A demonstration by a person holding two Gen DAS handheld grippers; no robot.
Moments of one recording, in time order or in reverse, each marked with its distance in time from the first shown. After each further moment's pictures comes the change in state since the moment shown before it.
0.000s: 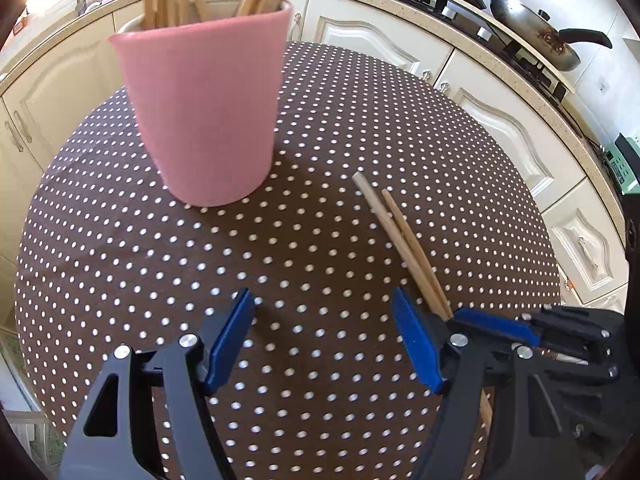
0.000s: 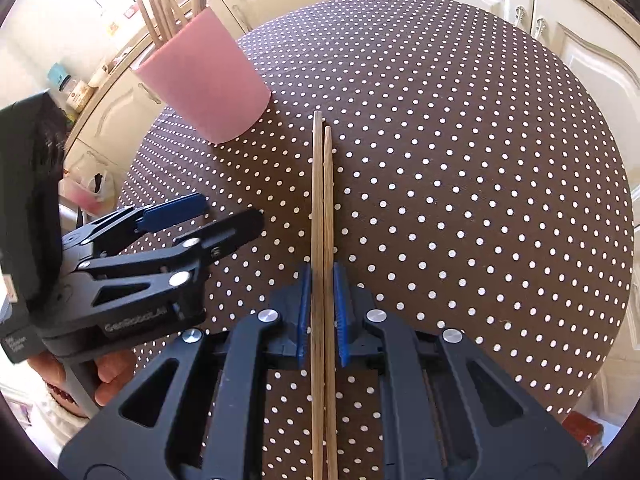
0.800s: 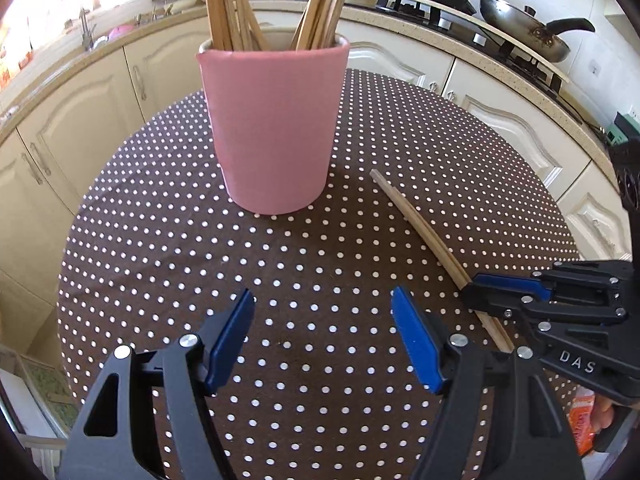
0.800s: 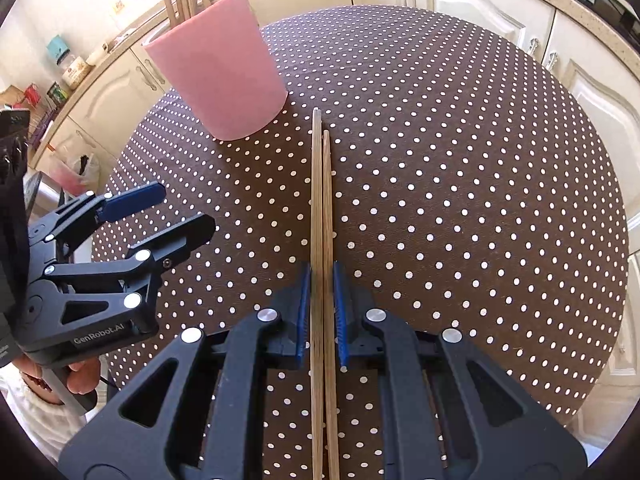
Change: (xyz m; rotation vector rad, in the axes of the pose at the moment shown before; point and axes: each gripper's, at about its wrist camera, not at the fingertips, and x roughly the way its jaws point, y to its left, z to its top) left arm -0.037 0.048 -0.029 0.080 -0.089 0.067; right arm 0.026 0.029 0.013 -0.066 -0.020 -0.073
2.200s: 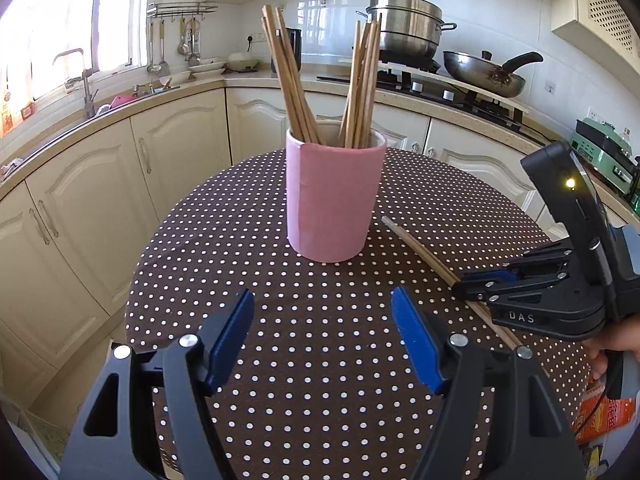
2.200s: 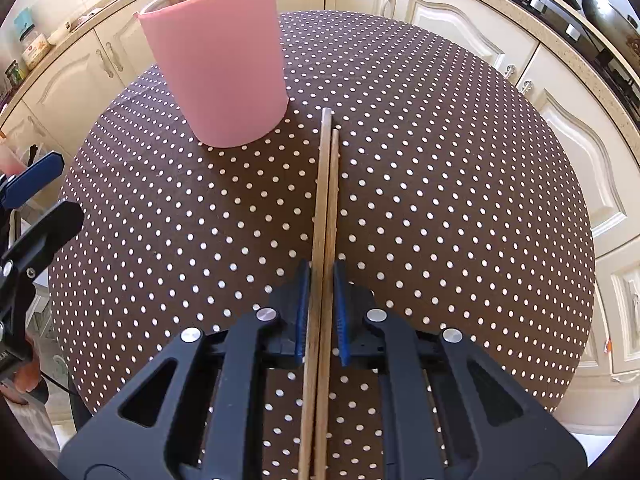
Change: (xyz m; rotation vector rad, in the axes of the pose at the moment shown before) left arm -0.069 0.062 -0.030 0.129 -0.288 -0.046; right arm 0.039 0.076 0.028 -0.042 -0.002 -0.256
